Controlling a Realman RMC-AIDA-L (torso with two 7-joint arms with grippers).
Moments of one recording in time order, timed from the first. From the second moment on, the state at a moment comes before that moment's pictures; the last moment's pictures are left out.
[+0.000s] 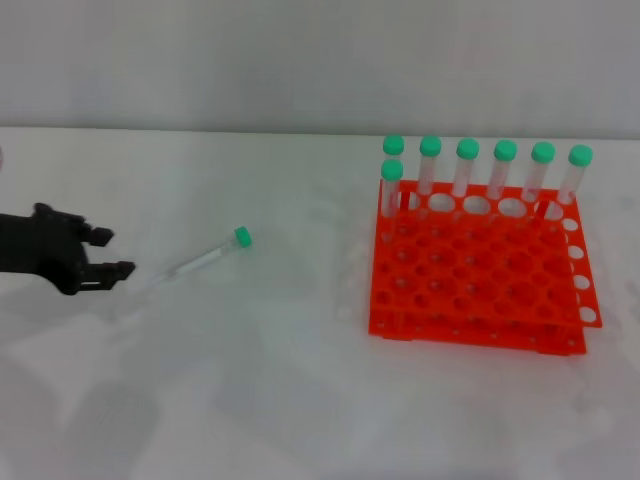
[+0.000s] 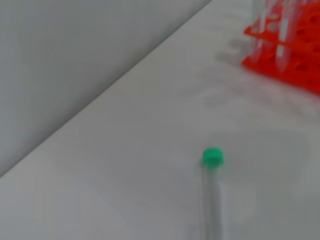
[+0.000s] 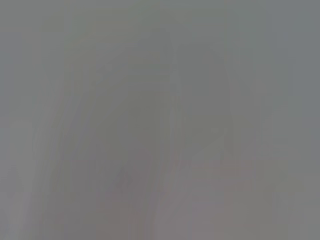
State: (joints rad) left arm -0.97 -2.07 2.85 -0.96 0.02 1.51 -1.13; right arm 0.26 2.01 -1.28 -0.16 -0.42 -1.58 0.40
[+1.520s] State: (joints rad) left arm -0.92 -2.07 2.85 -0.67 -0.02 1.26 -1.03; right arm 0.26 2.01 -1.28 -0.13 -0.42 -1.57 0.42
